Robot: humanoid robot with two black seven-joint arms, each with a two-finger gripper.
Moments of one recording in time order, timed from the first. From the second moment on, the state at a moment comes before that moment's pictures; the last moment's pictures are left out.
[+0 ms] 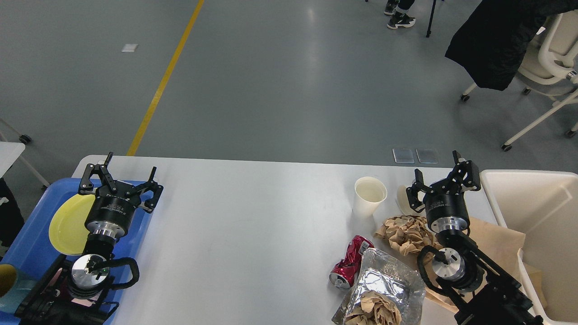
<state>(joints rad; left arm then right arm) -0.25 0.12 -1.44 -0.86 0.11 -0.47 -0.22 0.32 -0.14 1.05 0.88 -0.24 0.01 0.57</state>
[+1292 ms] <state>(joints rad) -0.25 0.11 -1.43 -0.84 0.08 -0.53 -0.21 0.32 -0.14 1.05 0.87 -0.24 0.01 0.57</state>
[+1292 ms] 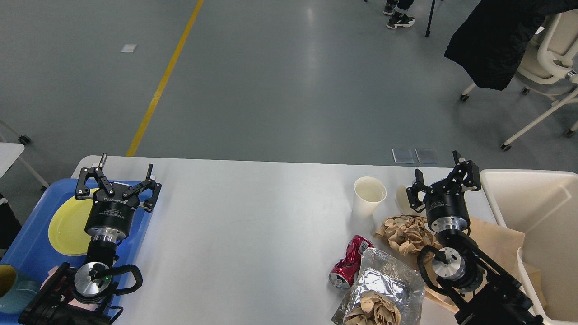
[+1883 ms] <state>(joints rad) -0.25 0.11 -1.43 -0.84 0.08 -0.53 -0.21 0.36 -0.36 1.11 0.81 -0.24 0.00 0.57</state>
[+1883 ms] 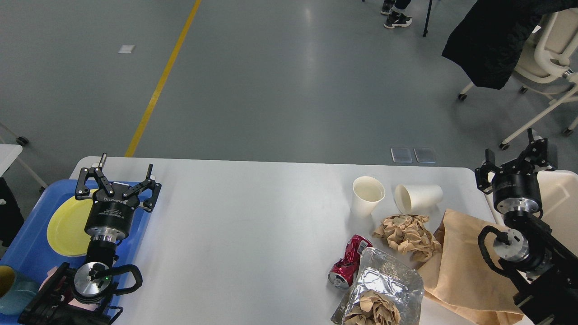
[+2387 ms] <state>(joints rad) -0.25 0.11 -1.43 -0.84 0.08 -0.53 -0.21 0.29 -0.32 1.06 0.83 -0.23 0.01 0.48</state>
